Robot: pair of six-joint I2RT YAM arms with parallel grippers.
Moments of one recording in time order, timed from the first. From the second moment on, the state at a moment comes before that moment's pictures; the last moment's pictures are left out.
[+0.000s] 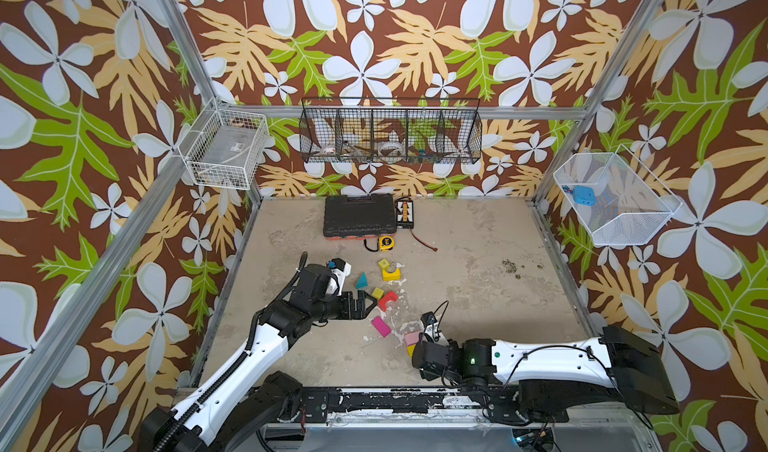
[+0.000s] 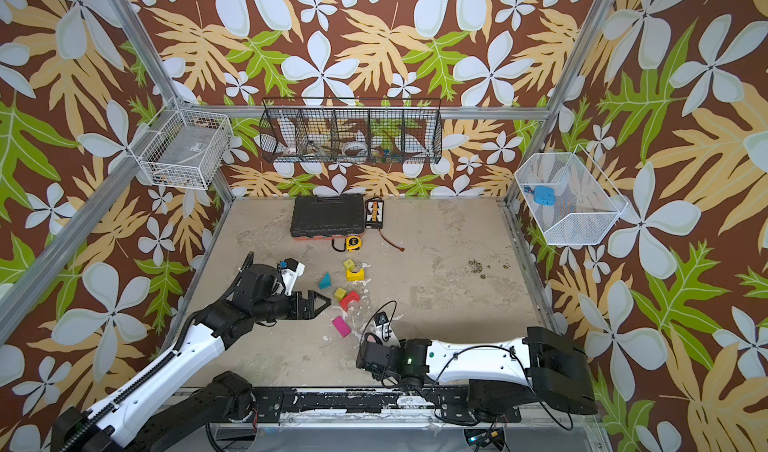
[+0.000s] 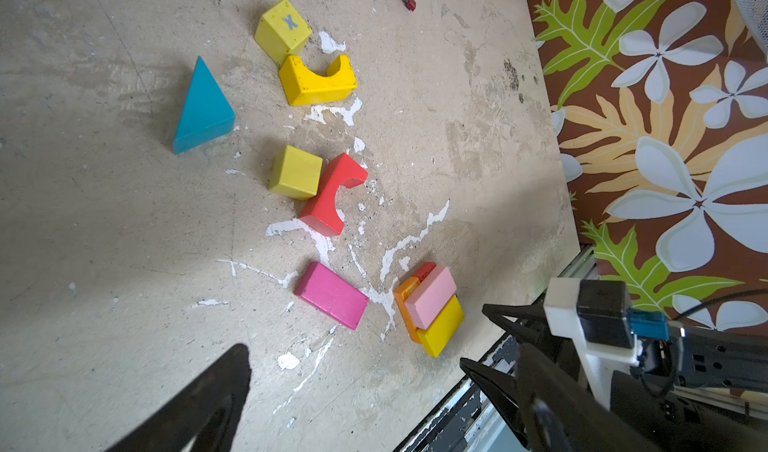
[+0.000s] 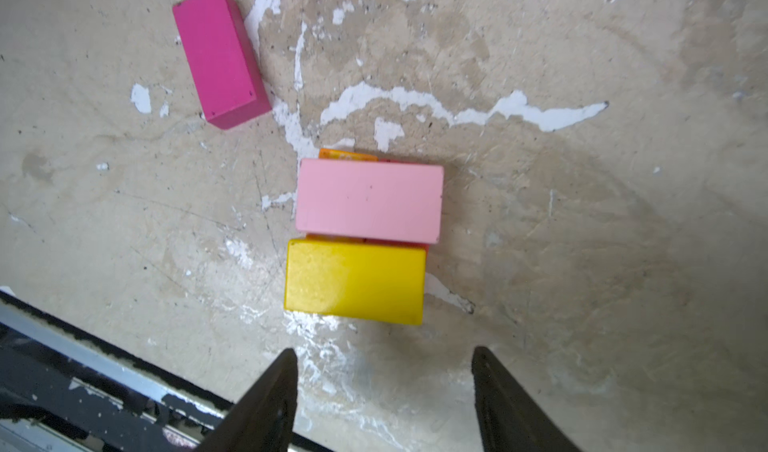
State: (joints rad) left arm -0.45 0.92 0.66 -0.50 0.40 -0.53; right arm 1.34 1.30 0.66 -0.57 0.36 0.95
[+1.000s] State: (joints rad) left arm -0.45 0.92 0.66 -0.50 0.40 -0.53; right arm 1.32 1.43 0.68 -0.53 0.37 0.94
